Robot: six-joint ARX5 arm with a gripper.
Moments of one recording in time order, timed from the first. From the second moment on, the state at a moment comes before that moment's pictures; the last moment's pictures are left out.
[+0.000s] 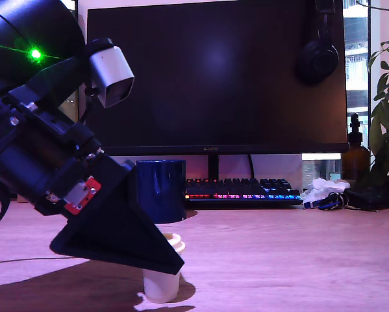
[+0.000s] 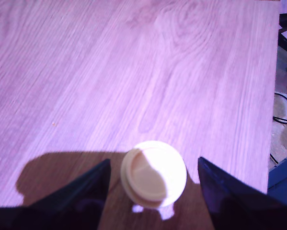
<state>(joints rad) -0.82 1.41 0.47 0.18 0.36 0.22</state>
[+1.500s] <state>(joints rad) -0.84 1.41 0.53 0.07 0.31 0.22</state>
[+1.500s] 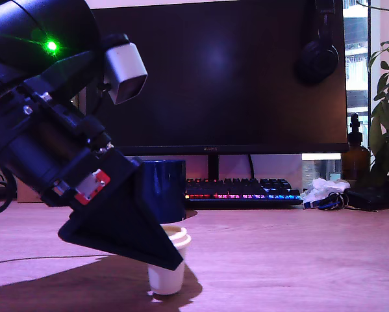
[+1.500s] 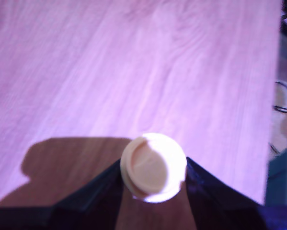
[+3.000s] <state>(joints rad) -0.51 1.41 0.59 0.57 0.15 0.08</state>
